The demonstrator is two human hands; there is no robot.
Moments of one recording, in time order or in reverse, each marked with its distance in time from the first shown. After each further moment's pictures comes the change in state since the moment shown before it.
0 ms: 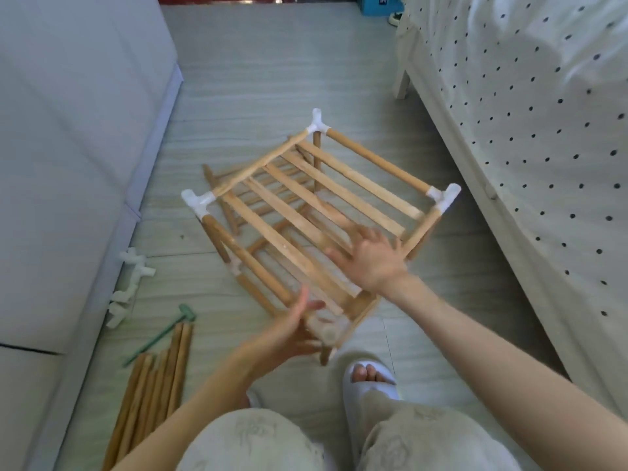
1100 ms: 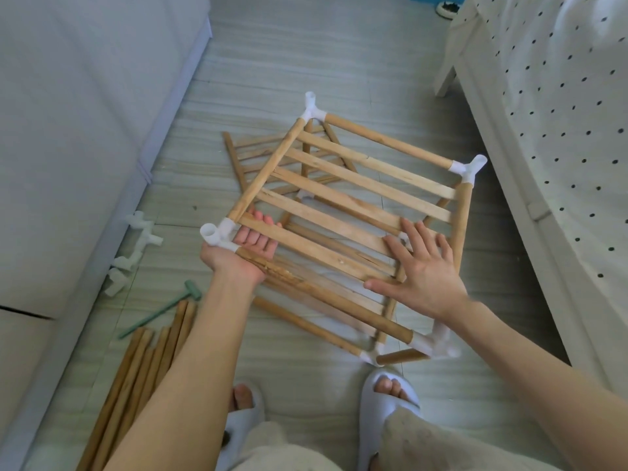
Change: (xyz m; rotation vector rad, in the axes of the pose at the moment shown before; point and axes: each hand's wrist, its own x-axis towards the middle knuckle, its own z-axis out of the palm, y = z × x) left_hand 0.043 0.054 -0.111 -1.302 0.295 0.423; right_hand 0.012 0.027 0.022 -0.273 0.068 -0.217
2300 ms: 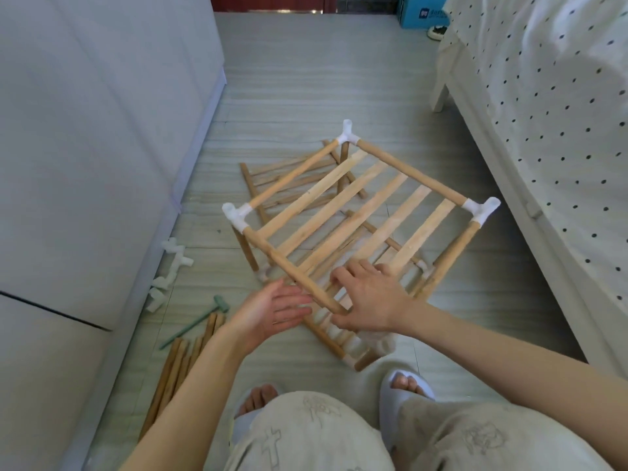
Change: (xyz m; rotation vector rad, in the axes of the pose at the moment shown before) left_hand -0.079 -0.001 -0.033 1.074 -0.096 -0.256; right_hand -0.019 -0.077 -0.016 0.115 -0.035 -0.300
